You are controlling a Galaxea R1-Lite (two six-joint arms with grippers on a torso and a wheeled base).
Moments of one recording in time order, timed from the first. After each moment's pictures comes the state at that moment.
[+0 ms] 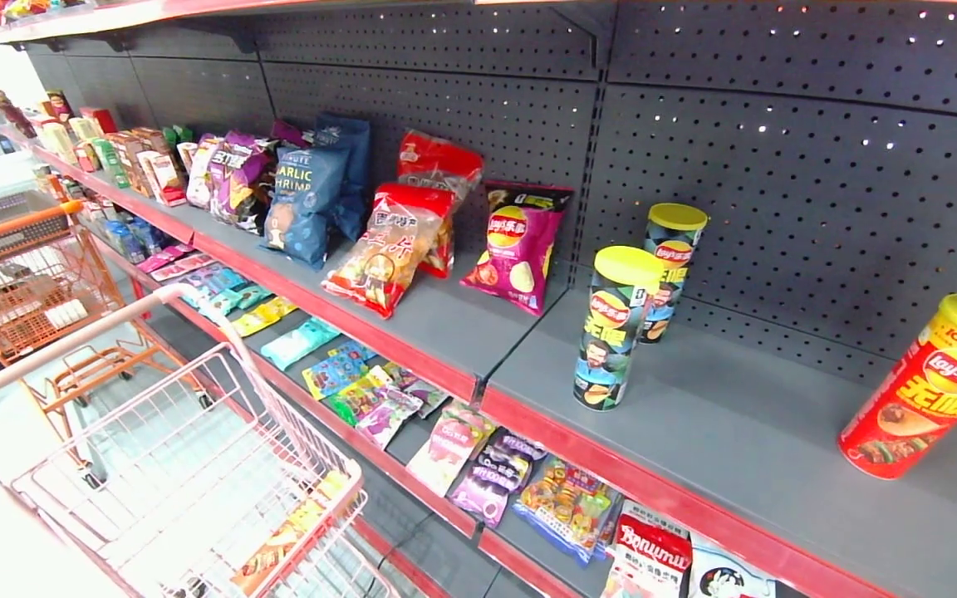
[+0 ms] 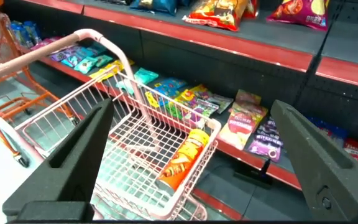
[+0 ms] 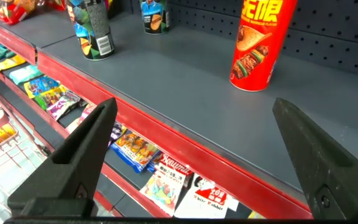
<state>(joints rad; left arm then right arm) 0.00 0.00 0.00 0.00 -0.01 0.02 0.00 0.00 0.00 0.00 0.02 0.00</state>
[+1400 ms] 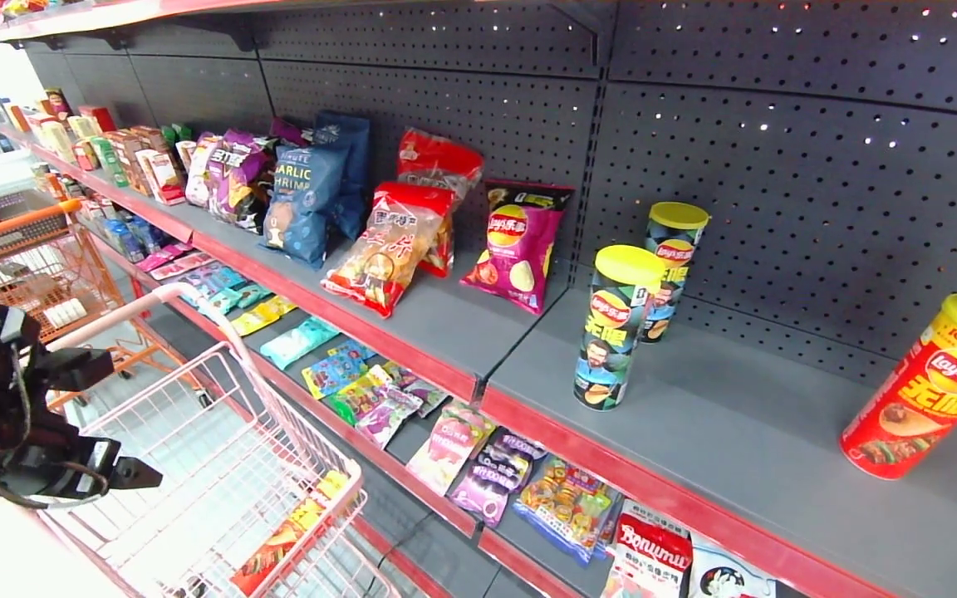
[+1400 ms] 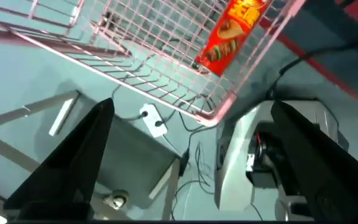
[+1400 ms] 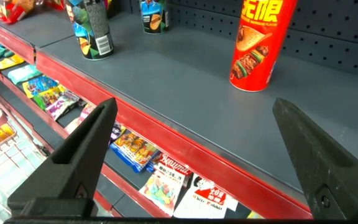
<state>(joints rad) 0.28 1.67 -0.79 0.23 -0.07 0.29 0.00 0.00 0.00 0.00 0.01 0.00</state>
